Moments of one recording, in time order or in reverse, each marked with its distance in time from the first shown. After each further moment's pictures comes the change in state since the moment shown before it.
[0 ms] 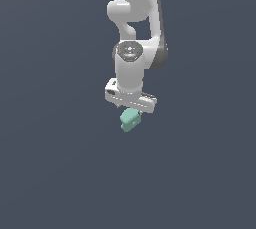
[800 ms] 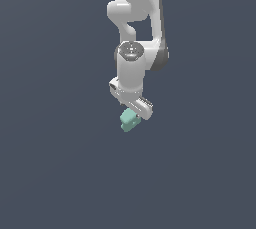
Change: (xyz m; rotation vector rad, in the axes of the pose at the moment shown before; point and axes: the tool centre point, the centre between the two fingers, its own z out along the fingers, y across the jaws) arm -0.003 -0.002 0.007 0.011 0.027 0.403
